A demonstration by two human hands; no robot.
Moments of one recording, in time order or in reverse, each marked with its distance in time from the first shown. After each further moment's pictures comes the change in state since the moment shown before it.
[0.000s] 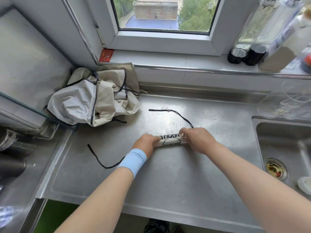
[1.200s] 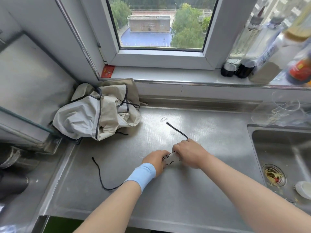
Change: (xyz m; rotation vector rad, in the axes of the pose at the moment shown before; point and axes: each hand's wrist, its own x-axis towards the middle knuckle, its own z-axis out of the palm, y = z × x) left_hand -0.014 0.028 -0.002 -0.078 -0.200 -0.007; right_hand -0.003 -0.043 -0.016 -0.125 -0.027 -0.183
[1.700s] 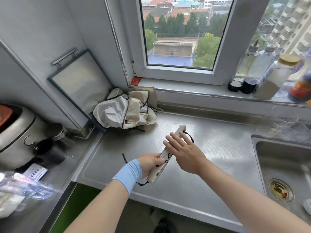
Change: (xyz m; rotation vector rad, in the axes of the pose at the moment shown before) left_hand -0.141 0.012 -0.036 -1.221 -0.200 -0.185; right_hand -0.057 -0.074 -0.042 -0.352 0.455 -0.249
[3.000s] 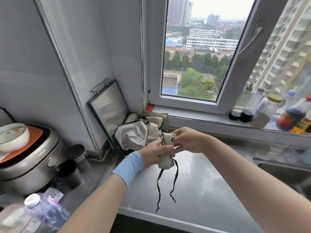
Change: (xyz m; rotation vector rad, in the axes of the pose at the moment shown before) left_hand -0.111 0.089 -0.090 0.022 -0.184 0.435; right_hand 0.161 -0.033 -0.183 1.652 -0.326 0.775
